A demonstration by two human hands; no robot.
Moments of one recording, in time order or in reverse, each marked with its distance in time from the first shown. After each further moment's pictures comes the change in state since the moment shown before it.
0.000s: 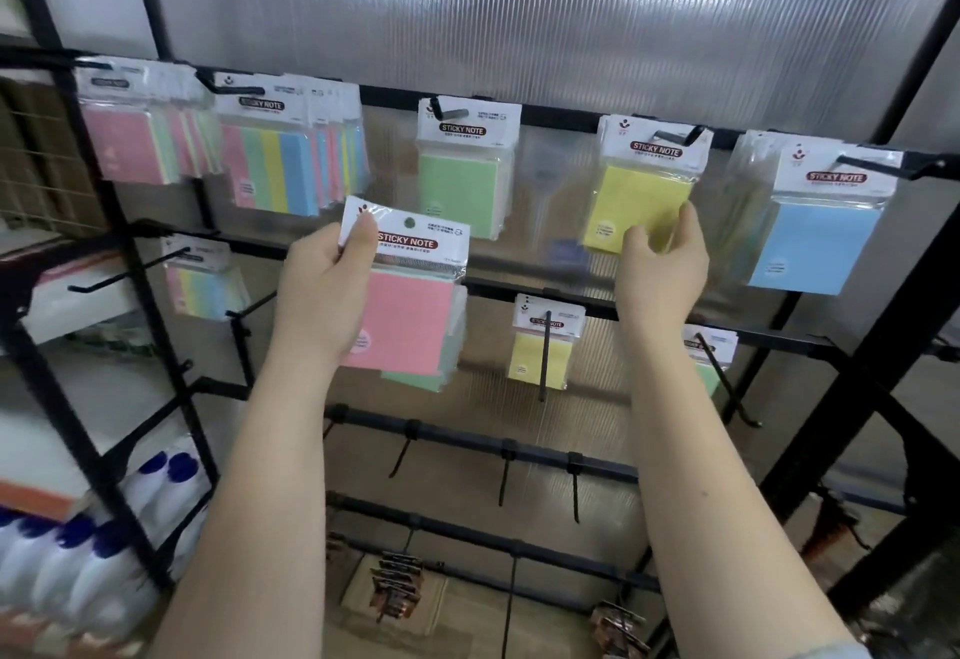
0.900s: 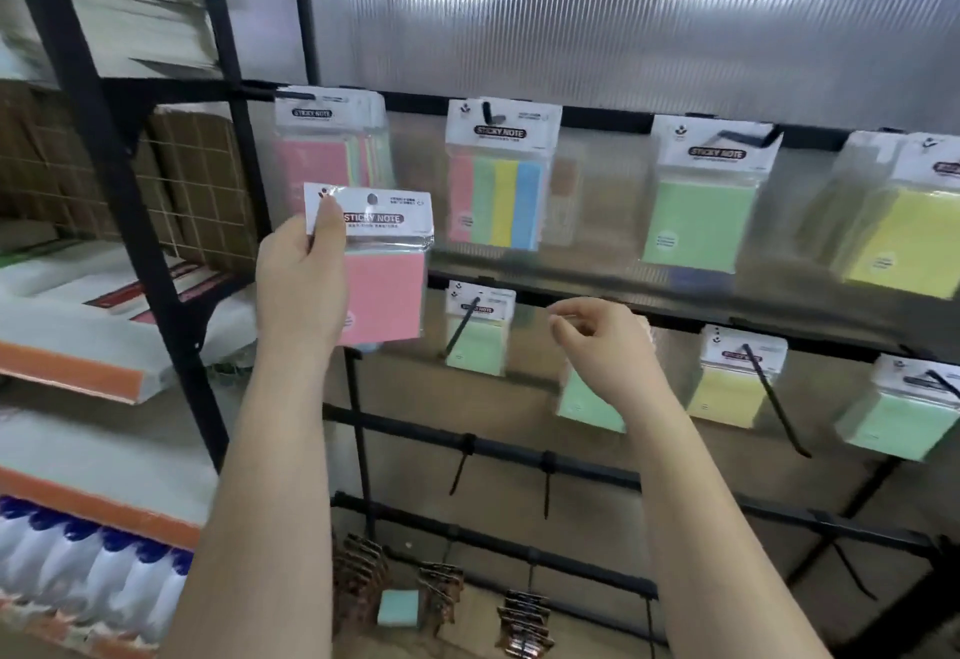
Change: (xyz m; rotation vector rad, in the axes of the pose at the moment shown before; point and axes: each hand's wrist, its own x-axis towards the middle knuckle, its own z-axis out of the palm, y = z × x) left_hand 0.104 -0.074 -0.179 0.019 0.190 -0.022; right_hand -0.138 0.002 0.174 -0.419 -0.660 -0.043
